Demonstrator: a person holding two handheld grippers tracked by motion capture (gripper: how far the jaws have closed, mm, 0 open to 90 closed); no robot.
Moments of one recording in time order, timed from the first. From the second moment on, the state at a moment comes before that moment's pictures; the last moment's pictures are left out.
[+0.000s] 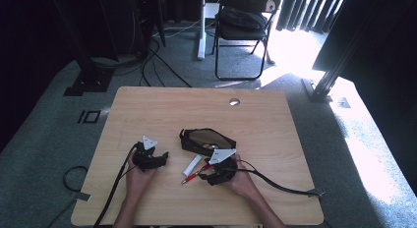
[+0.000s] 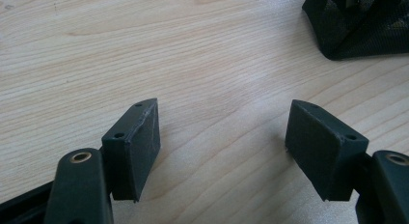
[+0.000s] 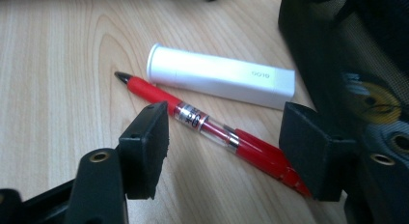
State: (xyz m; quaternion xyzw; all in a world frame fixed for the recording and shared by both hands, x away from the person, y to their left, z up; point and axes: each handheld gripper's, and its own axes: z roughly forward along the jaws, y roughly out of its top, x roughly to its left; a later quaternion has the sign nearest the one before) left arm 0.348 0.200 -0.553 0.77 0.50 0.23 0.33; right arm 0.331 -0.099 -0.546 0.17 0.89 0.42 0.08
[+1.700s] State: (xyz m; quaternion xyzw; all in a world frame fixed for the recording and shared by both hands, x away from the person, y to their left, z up) left arm 0.348 0.200 -0.553 0.77 0.50 0.23 0.33; right arm 0.313 -0.113 -0.544 0.13 0.92 0.35 0.07
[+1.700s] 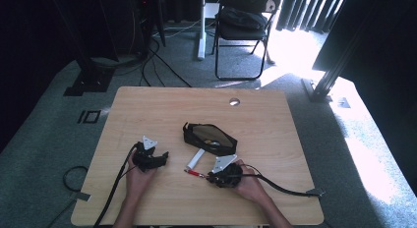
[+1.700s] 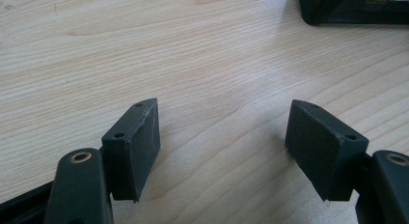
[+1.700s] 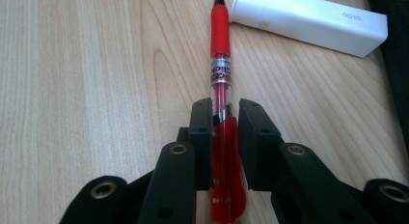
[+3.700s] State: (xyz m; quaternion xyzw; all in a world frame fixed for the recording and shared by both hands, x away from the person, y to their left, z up) left arm 0.348 0.200 -0.553 0.77 0.50 0.23 0.33; right arm 0.300 -0.121 -0.525 0.12 0.92 0.38 0.08
